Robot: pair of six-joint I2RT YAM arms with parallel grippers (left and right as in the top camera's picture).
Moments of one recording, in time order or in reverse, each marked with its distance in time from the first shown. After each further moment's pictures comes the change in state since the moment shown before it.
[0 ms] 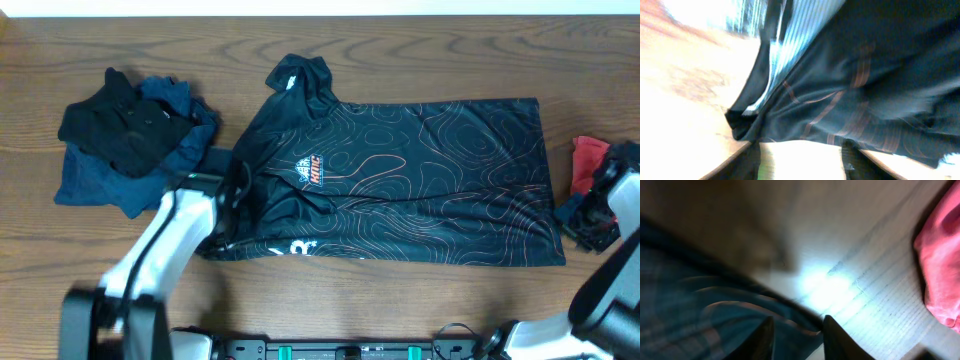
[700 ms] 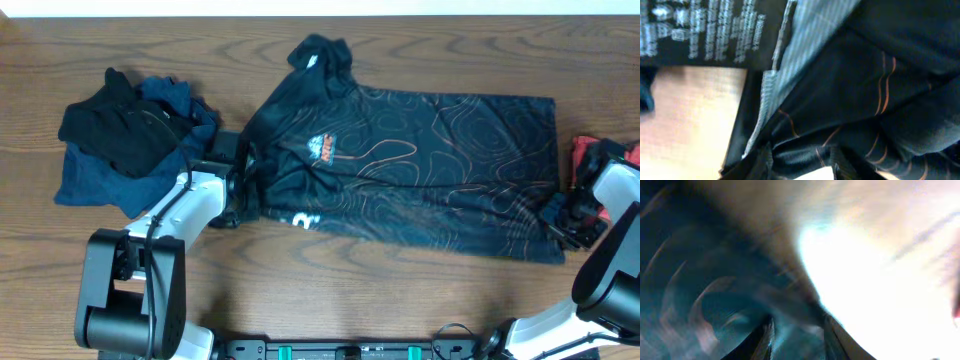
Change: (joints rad) left arm -0.001 0.232 0.034 0.245 -0.007 0.052; right arm 0.048 0.141 0.005 -0.011 0.034 -0.033
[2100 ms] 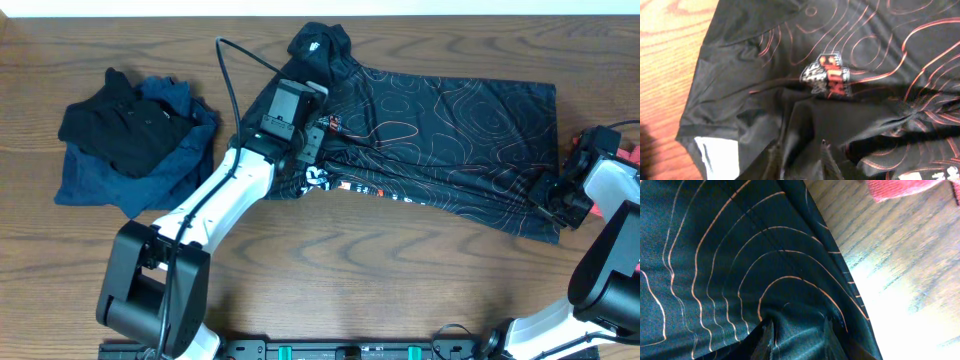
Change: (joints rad) left arm -0.254 0.051 0.299 0.358 -0.050 0.408; right arm 0.063 -0.002 0.000 0.174 -0.178 -0.077
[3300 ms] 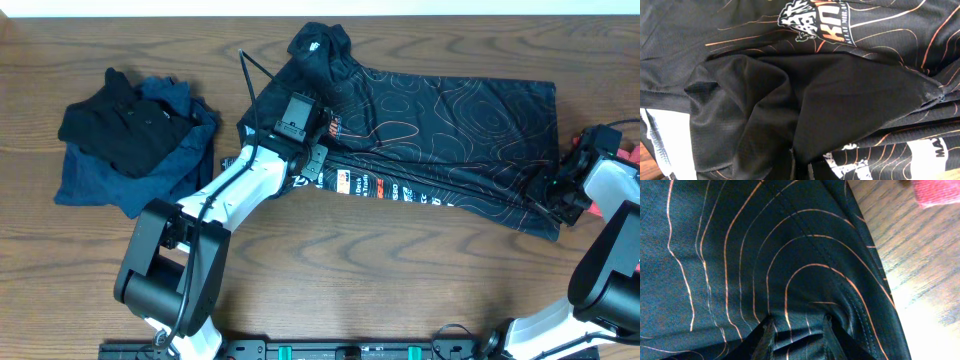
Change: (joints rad) left arm -0.030 0.098 0.000 -0.079 0.009 -0.030; right arm 0.000 0.000 0.000 0.021 -0.086 -0.001
